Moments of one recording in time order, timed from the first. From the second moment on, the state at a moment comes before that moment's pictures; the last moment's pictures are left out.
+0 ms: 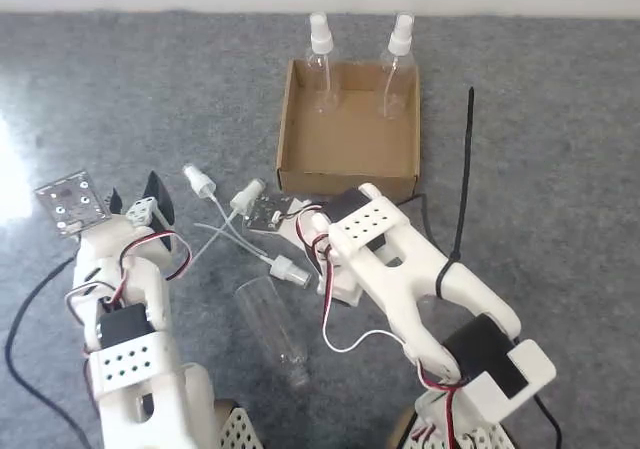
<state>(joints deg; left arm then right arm) -25.3 -64.9 81.4 24.5 12.4 -38.8 1.9 26.6 73.2 33.6</state>
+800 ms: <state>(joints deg) -25.3 -64.9 81.4 24.5 12.4 -36.6 5.9 26.6 70.3 40.2</state>
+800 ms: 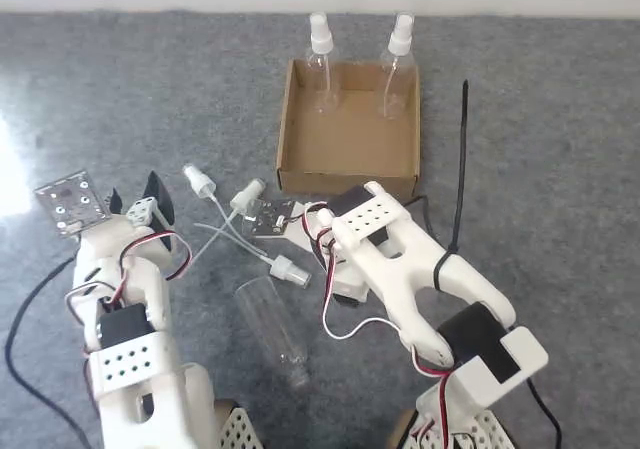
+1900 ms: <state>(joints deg) -25.3 -64.9 81.4 24.5 12.4 -37.3 -25.2 28.8 67.4 2.2</state>
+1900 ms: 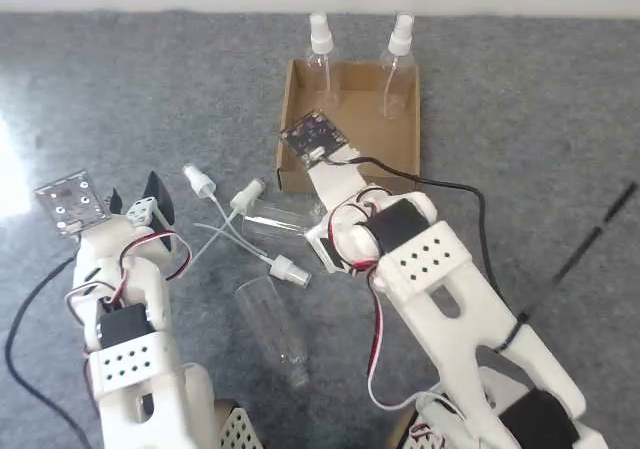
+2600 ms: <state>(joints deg) -25.3 -64.9 81.4 24.5 12.4 -37.3 -50.9 39.9 67.4 -0.3</state>
